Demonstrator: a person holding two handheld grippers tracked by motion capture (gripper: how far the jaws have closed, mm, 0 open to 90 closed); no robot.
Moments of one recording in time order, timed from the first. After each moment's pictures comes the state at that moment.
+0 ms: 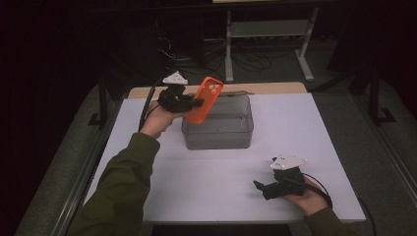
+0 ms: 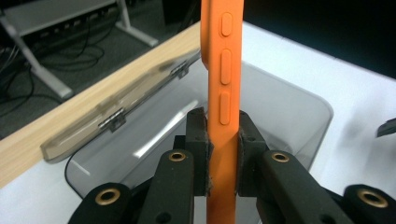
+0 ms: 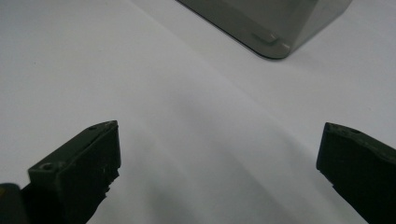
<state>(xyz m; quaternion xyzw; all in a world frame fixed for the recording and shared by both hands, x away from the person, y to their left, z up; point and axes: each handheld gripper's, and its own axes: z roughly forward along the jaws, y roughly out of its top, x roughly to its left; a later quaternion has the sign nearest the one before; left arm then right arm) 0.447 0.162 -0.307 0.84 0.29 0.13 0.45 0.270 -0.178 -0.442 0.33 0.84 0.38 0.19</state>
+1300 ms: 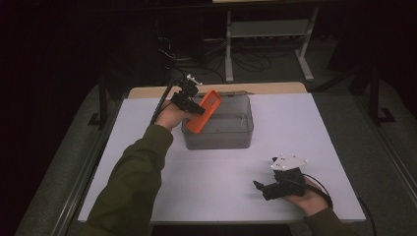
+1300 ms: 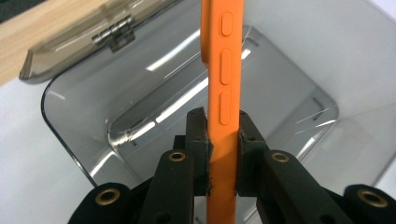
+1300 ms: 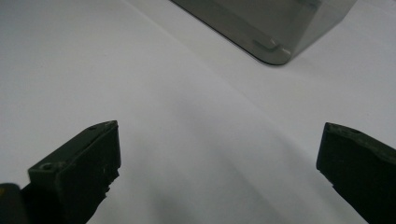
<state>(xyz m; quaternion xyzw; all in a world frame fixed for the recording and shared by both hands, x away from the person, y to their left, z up) 0.480 0.132 -0.335 0.87 0.39 0.08 0.28 0.267 -0.178 -0.440 0.33 0.84 0.39 0.19</state>
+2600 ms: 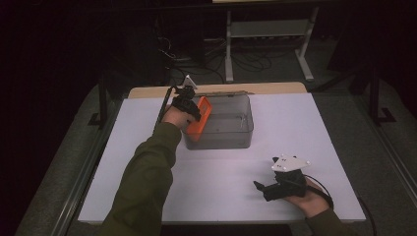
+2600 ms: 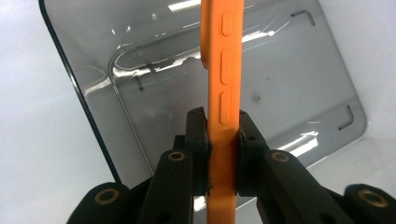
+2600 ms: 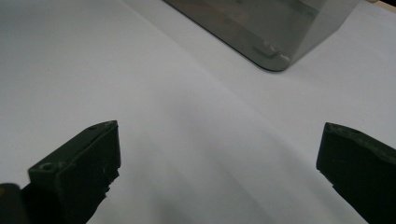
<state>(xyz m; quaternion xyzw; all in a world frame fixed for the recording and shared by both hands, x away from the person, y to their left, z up) 0.495 0.134 -0.358 0.81 0.55 0.01 0.21 0.264 -0.178 -0.437 0.32 0.84 0.40 0.20</state>
